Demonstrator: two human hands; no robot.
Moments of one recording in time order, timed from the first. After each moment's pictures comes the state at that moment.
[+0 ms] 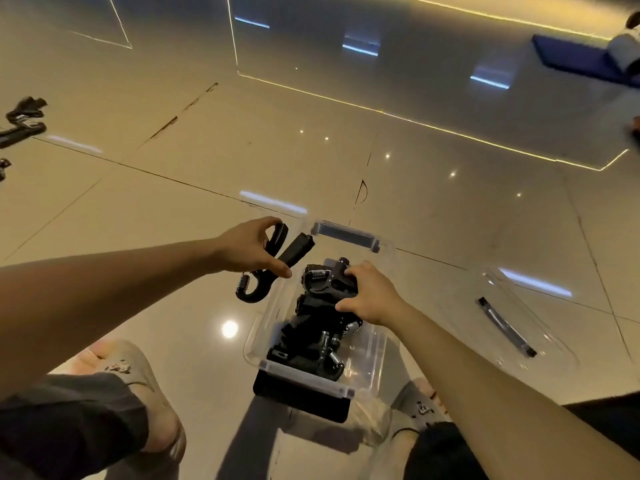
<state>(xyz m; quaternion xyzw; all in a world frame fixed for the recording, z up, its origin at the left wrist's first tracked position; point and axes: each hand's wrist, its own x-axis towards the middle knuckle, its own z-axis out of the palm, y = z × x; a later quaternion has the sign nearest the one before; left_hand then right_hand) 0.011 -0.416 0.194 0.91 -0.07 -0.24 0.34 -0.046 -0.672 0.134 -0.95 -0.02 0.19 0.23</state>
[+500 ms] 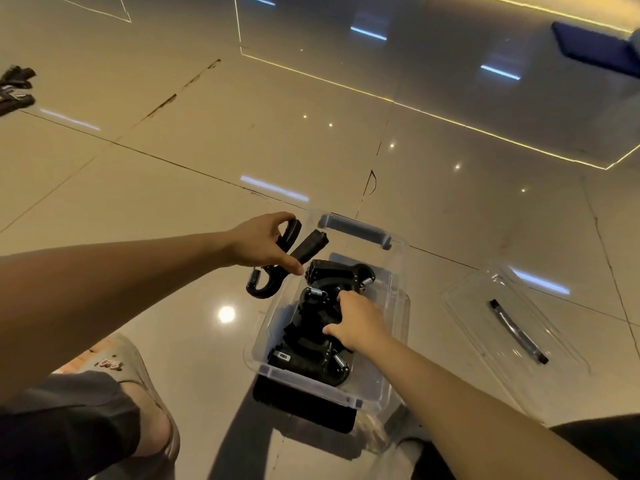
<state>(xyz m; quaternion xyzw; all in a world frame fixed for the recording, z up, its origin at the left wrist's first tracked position) 0.036 -0.420 0.162 0.89 -0.09 -0.26 0.36 -0.057 -0.639 0.064 -0.97 0.01 0.22 0.14</state>
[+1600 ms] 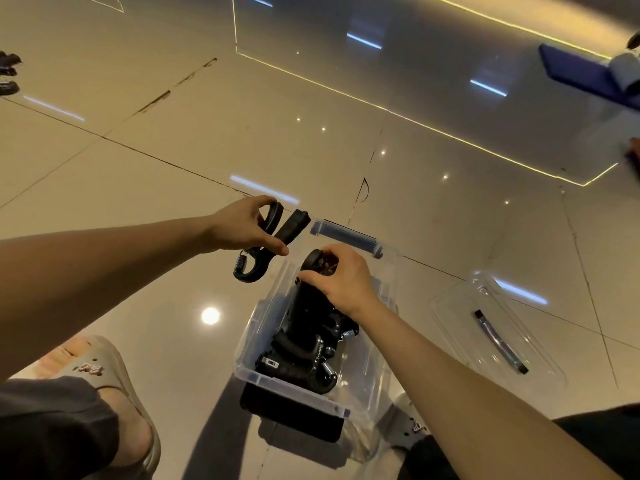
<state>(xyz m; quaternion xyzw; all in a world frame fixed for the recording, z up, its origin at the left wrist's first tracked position) 0.060 -0.401 0.171 0.88 -0.06 -0.22 0.41 -0.008 -0.626 0.117 -0.92 -0.02 0.03 0.38</state>
